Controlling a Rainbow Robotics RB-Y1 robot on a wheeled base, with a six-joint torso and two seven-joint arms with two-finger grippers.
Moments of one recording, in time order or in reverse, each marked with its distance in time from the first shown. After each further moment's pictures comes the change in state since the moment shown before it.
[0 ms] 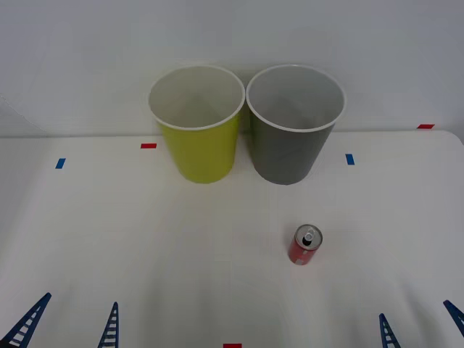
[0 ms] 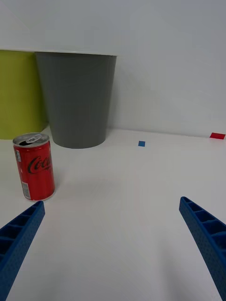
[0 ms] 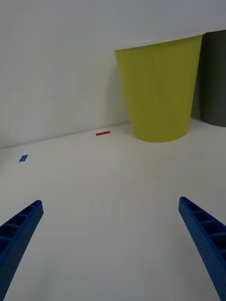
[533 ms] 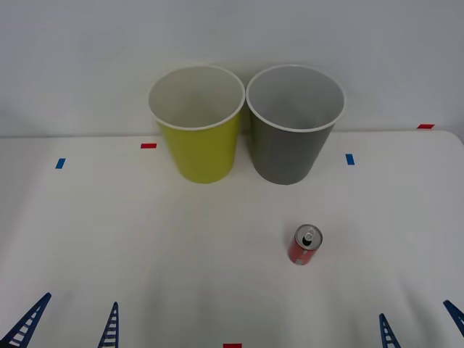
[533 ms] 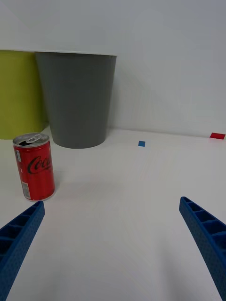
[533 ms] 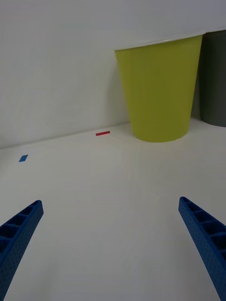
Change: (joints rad) right arm 0.000 0.000 0.000 0.000 0.000 0.000 0.000; left arm 0.000 0.000 0.000 0.000 0.000 0.000 0.000
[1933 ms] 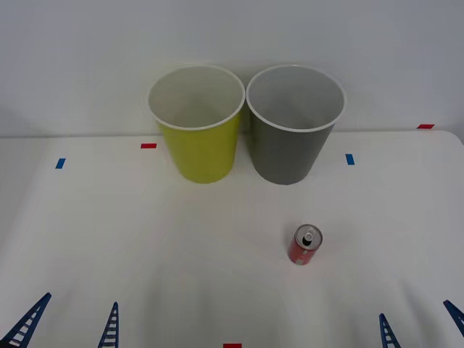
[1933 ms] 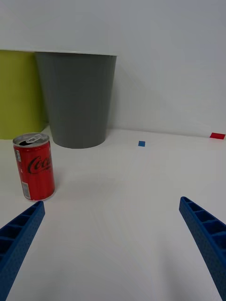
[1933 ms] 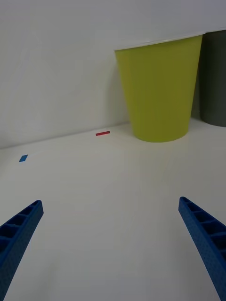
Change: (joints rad) right arm 0.000 0.000 0.000 0.000 0.000 0.000 0.000; left arm 0.000 0.000 0.000 0.000 0.000 0.000 0.000
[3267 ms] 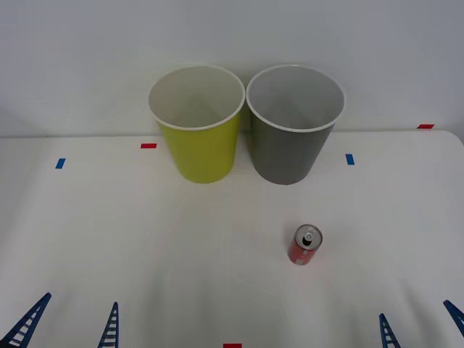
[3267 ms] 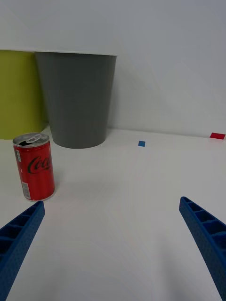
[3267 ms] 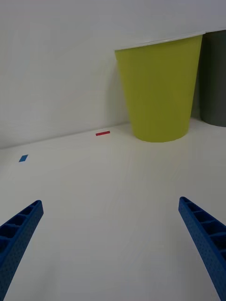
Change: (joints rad) right arm 0.000 0.000 0.000 0.000 0.000 0.000 0.000; left arm 0.000 0.000 0.000 0.000 0.000 0.000 0.000
